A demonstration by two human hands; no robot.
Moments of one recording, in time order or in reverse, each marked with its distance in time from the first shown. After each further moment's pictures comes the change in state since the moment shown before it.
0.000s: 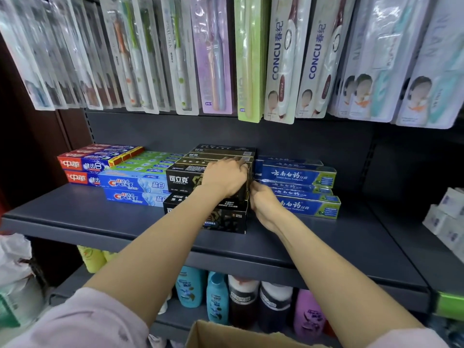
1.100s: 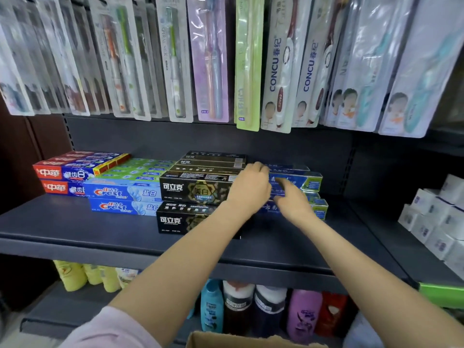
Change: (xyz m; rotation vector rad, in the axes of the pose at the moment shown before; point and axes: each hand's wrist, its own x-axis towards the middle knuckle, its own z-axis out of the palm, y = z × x) left_hand -0.009 0.041 0.021 -0.028 0.174 0.349; right_hand -0.020 -0.012 -0.052 -0.747 0.316 -0.062
